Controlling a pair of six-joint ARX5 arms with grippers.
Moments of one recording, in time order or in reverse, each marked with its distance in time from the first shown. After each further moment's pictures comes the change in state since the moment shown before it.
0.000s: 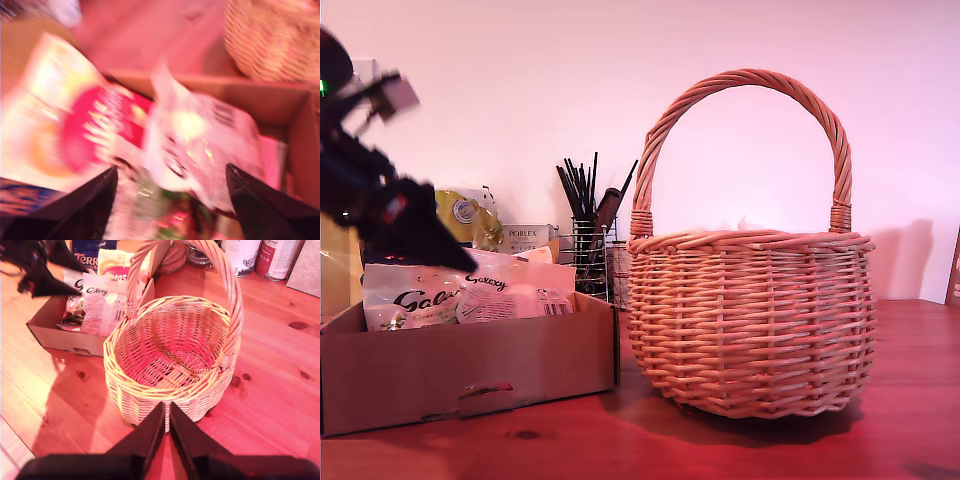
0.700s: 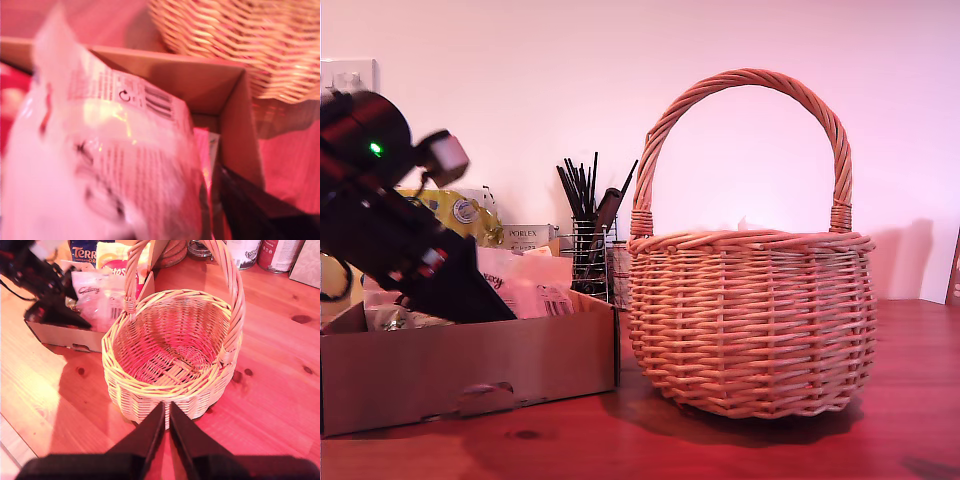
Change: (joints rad) left arm -0.135 0.148 0.001 0.024 0.064 -0.037; right arm 0.000 0.023 0.000 0.000 0.000 0.000
